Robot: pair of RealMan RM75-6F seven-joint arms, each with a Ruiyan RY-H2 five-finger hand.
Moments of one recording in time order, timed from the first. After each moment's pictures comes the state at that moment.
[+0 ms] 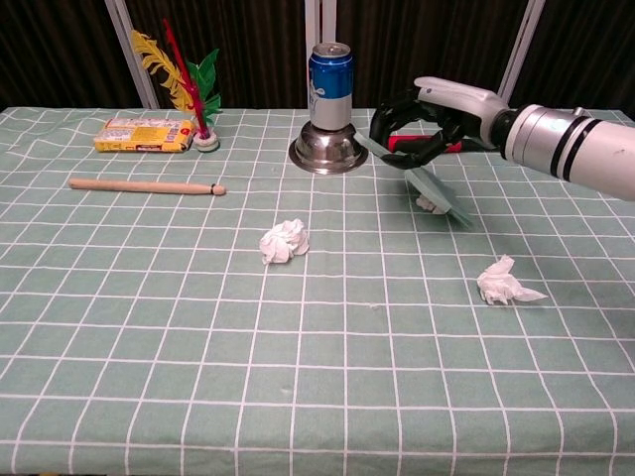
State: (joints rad) left arm -0.09 -1.19 -0.08 -1.60 1.39 1.47 0.19; right arm 0.94 -1.88 0.02 -0.47 -1.68 0.96 1.20
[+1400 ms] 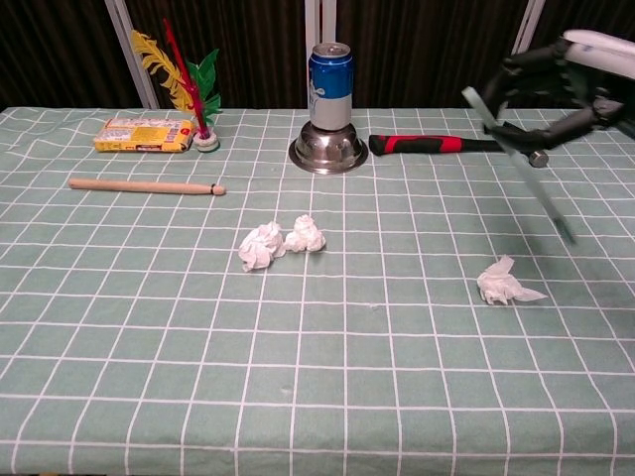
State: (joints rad) left arm -0.11 -1.22 -0.06 -1.55 1.44 1.46 0.13; right arm 0.61 -1.37 0.04 -1.45 -1.39 1.18 0.58
